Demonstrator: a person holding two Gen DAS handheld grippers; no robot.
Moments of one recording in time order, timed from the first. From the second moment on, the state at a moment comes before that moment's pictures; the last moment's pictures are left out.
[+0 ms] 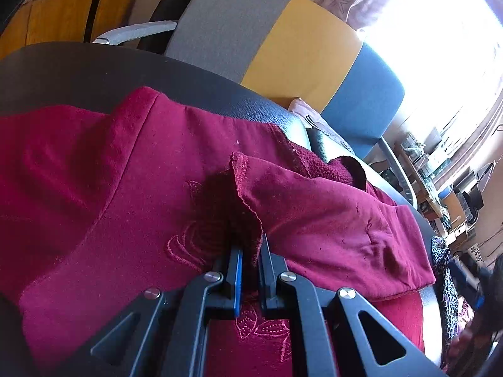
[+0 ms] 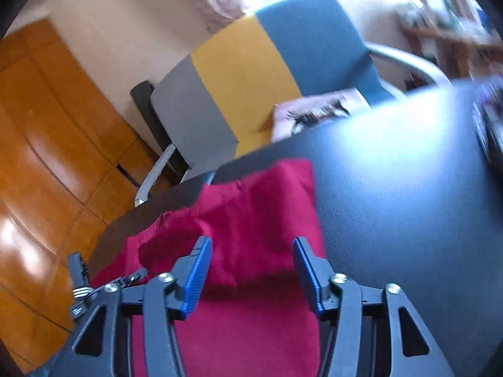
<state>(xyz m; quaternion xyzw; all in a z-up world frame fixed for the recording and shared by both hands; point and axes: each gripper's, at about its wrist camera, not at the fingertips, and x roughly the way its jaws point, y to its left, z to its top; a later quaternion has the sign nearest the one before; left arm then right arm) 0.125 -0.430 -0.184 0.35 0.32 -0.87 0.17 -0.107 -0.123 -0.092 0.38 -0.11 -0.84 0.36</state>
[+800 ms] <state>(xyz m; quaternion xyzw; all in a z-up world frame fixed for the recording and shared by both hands) 0.111 -0.415 -0.181 0.35 0.27 -0.87 0.19 -0.136 -0.180 -0.167 0.39 0.08 -0.88 0.24</state>
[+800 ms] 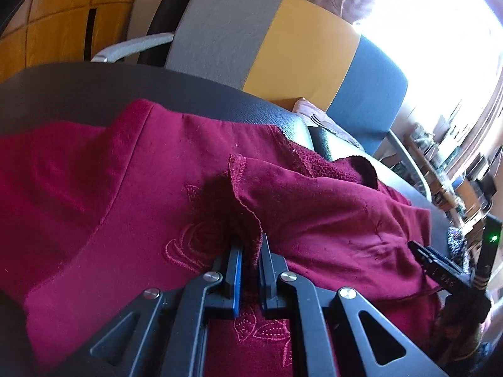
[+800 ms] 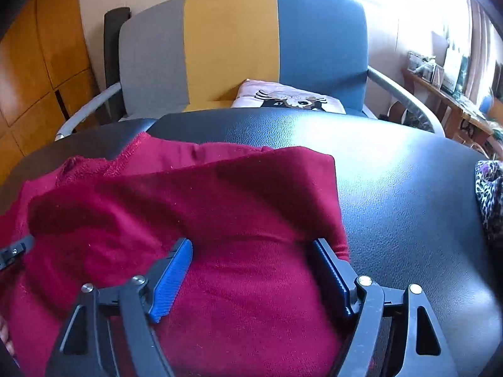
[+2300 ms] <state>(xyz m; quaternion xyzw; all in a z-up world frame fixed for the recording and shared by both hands) 0.402 -0.727 -0.155 0.26 0.48 -0.68 0.49 -0.144 -0.180 -0.168 0.39 0.11 -0.89 0.22</state>
